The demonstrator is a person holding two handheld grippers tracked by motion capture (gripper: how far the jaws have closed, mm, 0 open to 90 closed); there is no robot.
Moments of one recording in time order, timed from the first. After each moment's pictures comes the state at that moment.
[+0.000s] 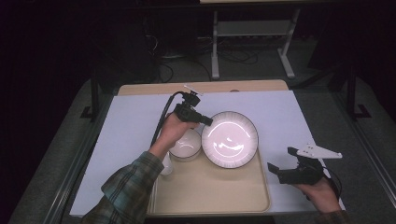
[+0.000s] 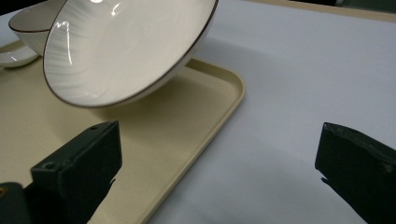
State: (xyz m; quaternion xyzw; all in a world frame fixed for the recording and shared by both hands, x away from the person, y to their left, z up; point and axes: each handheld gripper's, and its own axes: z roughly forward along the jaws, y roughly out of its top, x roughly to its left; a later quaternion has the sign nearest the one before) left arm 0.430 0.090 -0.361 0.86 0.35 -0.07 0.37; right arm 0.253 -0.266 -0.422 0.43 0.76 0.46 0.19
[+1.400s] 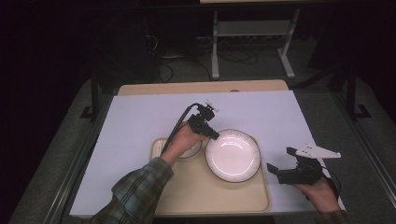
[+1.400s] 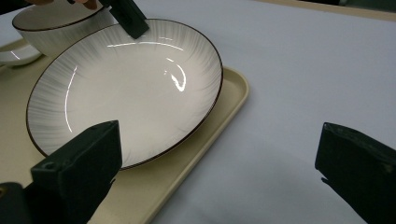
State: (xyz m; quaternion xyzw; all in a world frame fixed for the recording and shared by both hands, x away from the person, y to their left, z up) left arm 0.424 0.053 -0.397 0.90 0.32 -0.04 0.28; right arm 0.253 -0.264 -0.422 0.42 0.76 0.46 0.19
